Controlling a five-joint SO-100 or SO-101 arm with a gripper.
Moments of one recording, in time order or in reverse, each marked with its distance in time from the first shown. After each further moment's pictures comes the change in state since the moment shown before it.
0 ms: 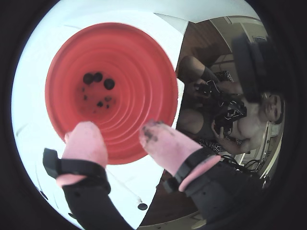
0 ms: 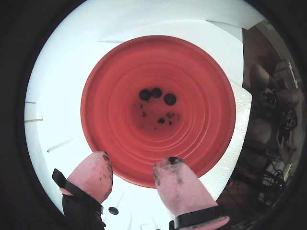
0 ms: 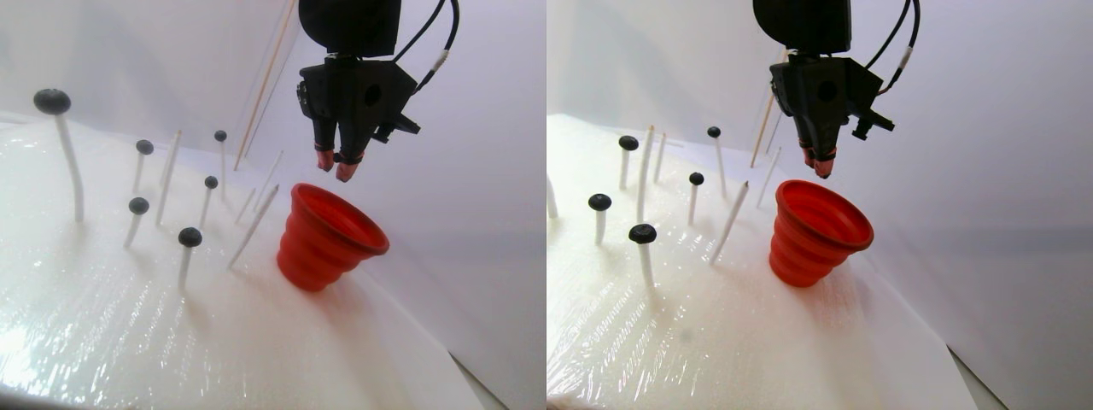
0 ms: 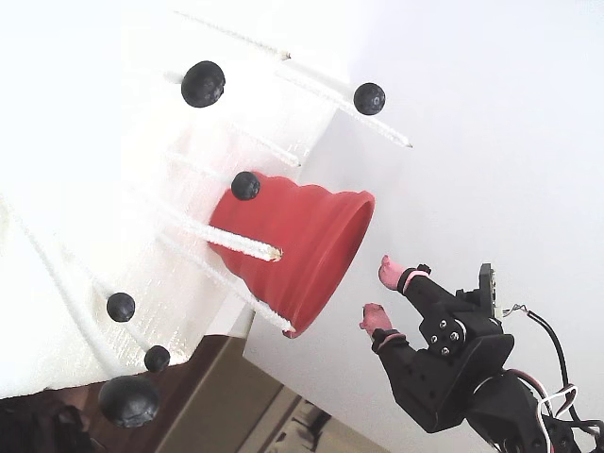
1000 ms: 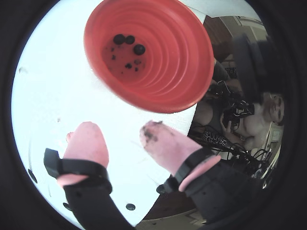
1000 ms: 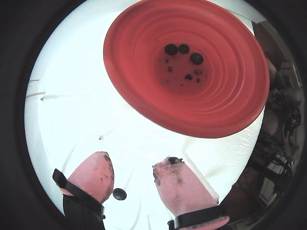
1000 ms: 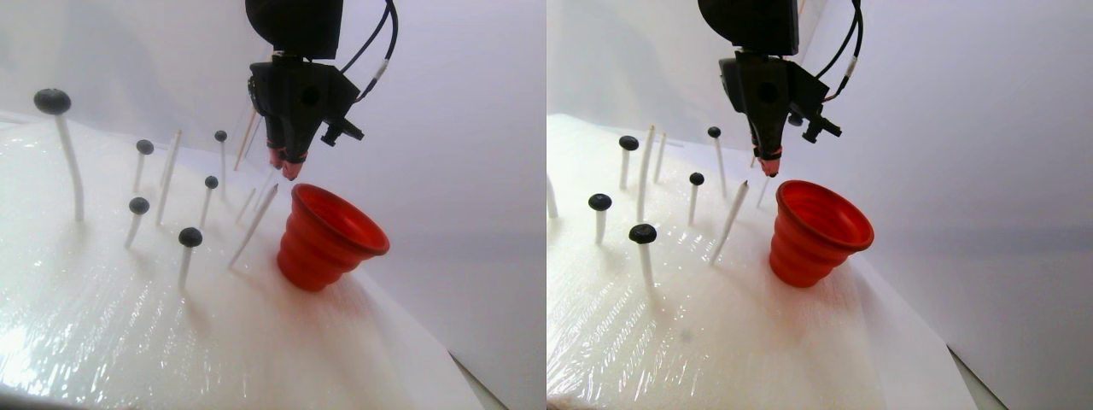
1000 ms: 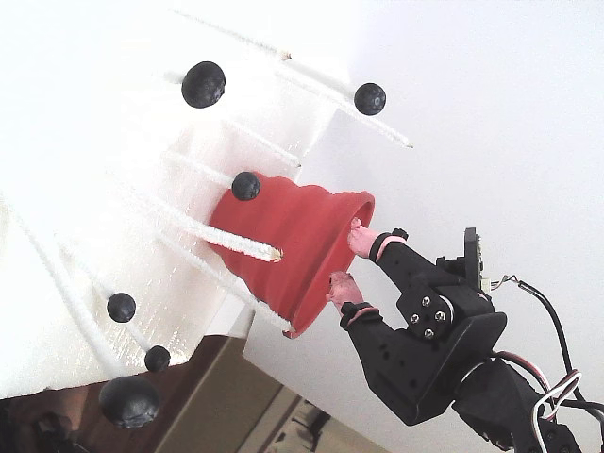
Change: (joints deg) arm -10.2 2.4 2.5 0.0 6.6
